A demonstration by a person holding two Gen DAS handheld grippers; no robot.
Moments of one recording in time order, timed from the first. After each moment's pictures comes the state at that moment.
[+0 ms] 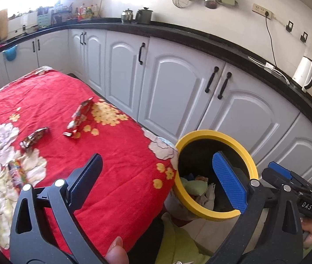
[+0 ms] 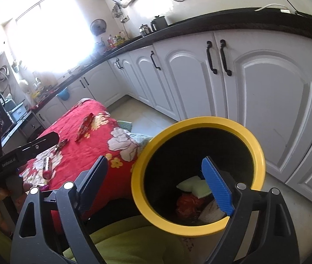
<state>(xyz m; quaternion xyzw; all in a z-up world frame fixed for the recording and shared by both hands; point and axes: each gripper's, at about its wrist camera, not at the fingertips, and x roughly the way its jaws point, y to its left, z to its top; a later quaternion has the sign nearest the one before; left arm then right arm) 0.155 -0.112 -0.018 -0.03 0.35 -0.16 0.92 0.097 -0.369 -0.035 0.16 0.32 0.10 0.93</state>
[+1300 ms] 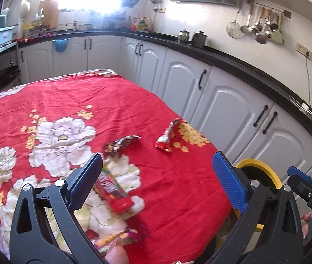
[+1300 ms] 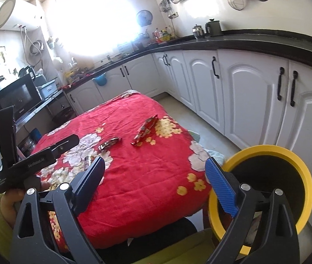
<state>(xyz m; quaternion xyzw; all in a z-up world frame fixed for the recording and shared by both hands) 0.143 0.036 0.003 -0.09 0.31 -0.02 0.95 0.130 -0.230 0.016 0.09 0.31 0.22 0.92</state>
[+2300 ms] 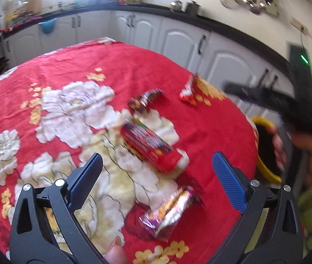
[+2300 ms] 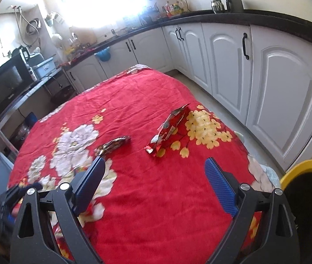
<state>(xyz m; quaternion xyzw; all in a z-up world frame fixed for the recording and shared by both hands) 0.126 0.091 -0.053 -0.05 0.40 -0.09 0.91 0.253 -0.120 -0.033 0.06 0.39 0.23 0.89</state>
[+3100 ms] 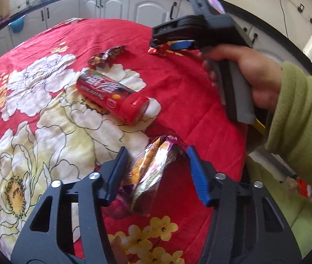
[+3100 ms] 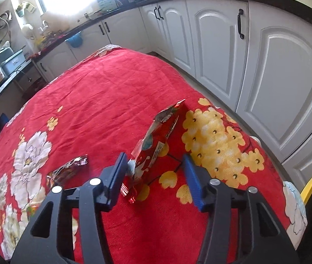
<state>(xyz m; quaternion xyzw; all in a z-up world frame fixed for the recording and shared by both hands) 0.110 0.060 -0.099 0.00 0.45 -0.16 0.88 0.333 -0.081 -0.089 0.05 0.44 0.16 0.88</state>
